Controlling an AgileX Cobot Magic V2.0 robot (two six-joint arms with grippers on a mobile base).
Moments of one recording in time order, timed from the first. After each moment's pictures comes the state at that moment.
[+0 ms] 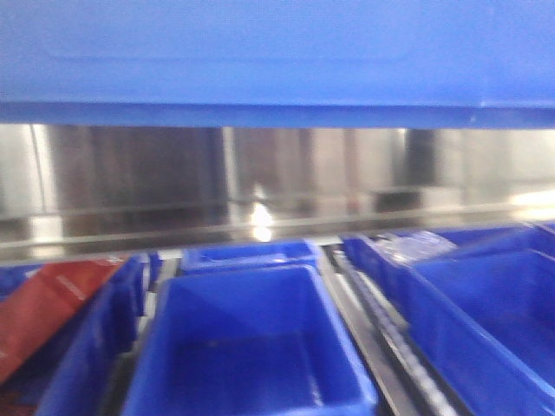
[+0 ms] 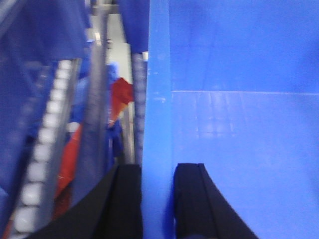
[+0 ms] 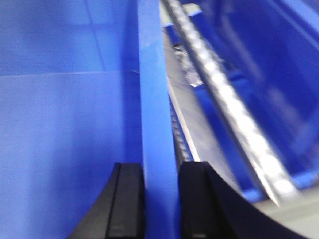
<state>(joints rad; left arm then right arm) -0.82 1.31 -1.55 0.82 1.17 -0.91 1.05 1.29 -1.53 -0.68 1.29 0.92</state>
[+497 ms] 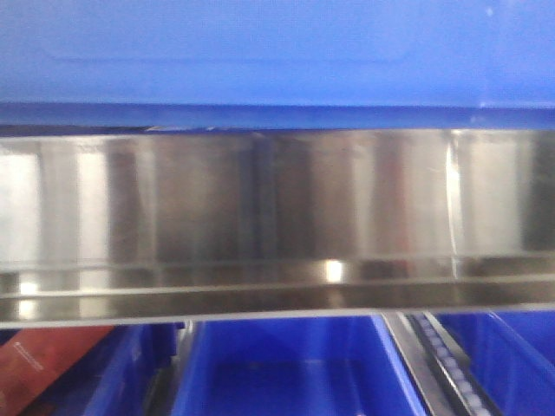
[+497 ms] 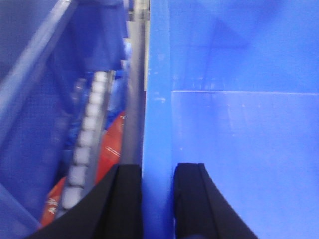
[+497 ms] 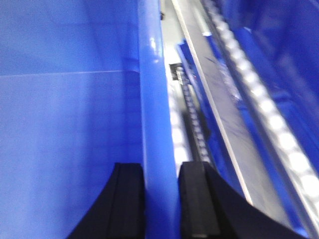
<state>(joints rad) -0.82 1.31 -1.55 0.82 1.17 -0.91 1.05 1.29 -1.53 -0.68 1.29 0.92</state>
